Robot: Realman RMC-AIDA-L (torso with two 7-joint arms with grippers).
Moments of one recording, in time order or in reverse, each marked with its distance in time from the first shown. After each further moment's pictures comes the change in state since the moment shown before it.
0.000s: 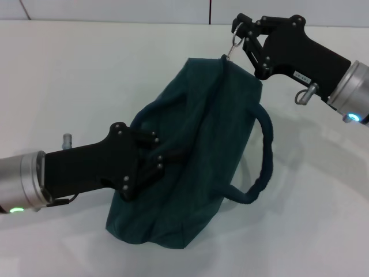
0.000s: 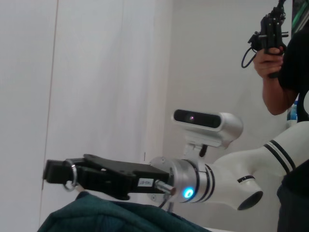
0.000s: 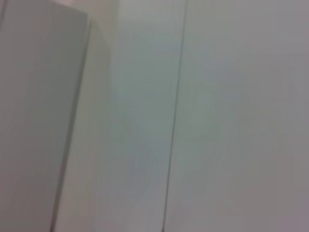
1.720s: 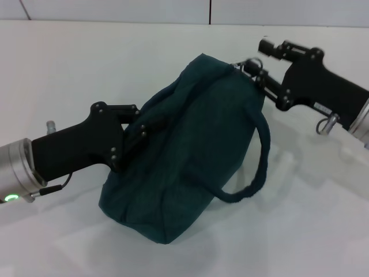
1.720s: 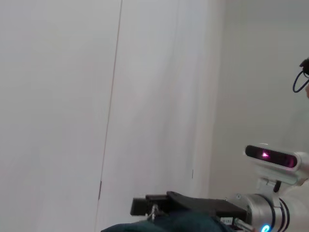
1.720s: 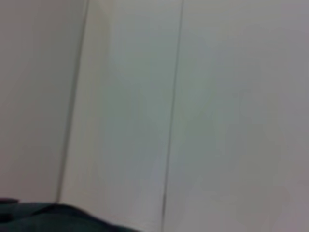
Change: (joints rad) left arm -0.011 -0.014 -0.140 -0.064 -0.003 -0.032 -0.001; right arm -0.079 -0.020 0.030 0.028 -0.095 -0.053 -0.001
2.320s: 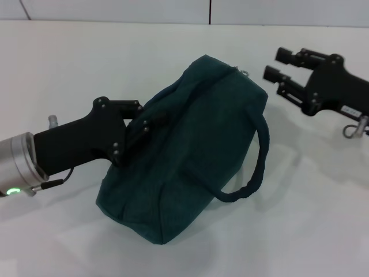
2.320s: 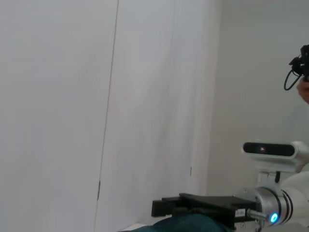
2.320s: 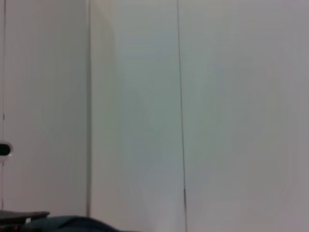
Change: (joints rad) left arm -0.021 0.006 0.000 -0.001 0.003 -0.007 -0.001; right arm -0.008 -0.078 0.016 0.010 -0.066 -0.098 0.207
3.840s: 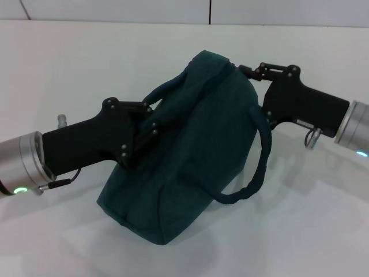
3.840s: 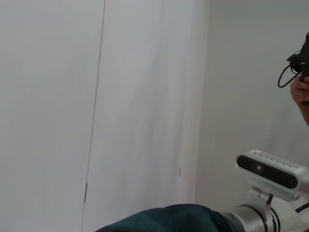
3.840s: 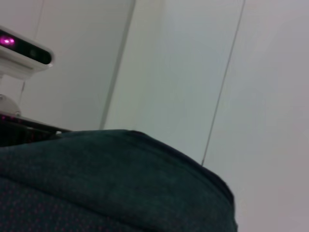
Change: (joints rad) left arm -0.017 -0.008 0.011 0.000 0.010 0.008 0.000; right arm 0.021 0.100 0.056 -0.046 -0.176 0.161 -0.233
